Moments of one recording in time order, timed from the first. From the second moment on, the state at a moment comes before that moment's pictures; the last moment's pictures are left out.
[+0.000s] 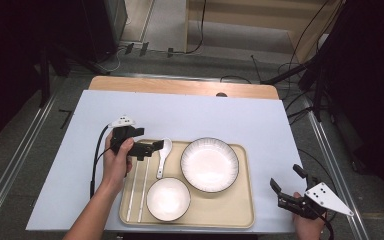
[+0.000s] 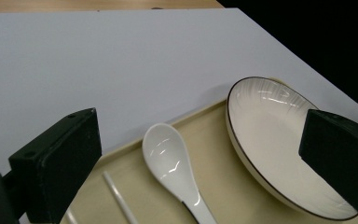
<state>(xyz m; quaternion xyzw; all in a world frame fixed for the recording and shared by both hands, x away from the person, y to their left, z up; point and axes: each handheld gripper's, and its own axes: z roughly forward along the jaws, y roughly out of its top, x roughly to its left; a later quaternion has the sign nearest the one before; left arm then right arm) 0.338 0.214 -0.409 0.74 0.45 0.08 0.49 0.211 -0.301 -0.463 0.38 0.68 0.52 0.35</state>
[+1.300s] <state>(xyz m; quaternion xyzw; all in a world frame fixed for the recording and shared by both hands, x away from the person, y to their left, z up) 0.274 0.304 -0.429 0.71 0.50 0.14 0.48 0.210 -0.298 -0.463 0.39 0.68 0.51 0.35</state>
